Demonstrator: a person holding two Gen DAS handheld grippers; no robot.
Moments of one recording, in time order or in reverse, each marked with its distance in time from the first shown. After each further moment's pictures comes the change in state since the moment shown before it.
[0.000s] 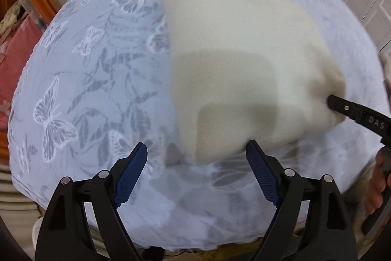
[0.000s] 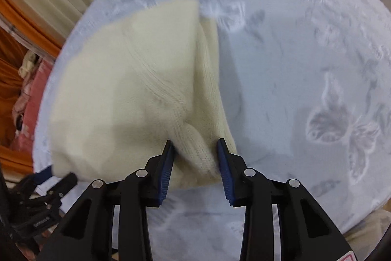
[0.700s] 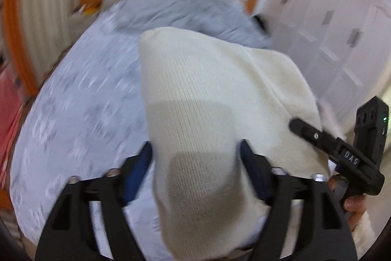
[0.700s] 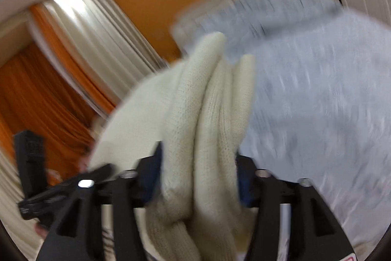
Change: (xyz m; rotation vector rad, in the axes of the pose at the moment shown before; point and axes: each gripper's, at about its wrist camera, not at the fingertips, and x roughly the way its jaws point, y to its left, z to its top) left arm -0.194 -0.034 0.082 0.041 -0.360 -0.262; right arm -0.141 -0.006 0.038 0.074 -0.333 0.239
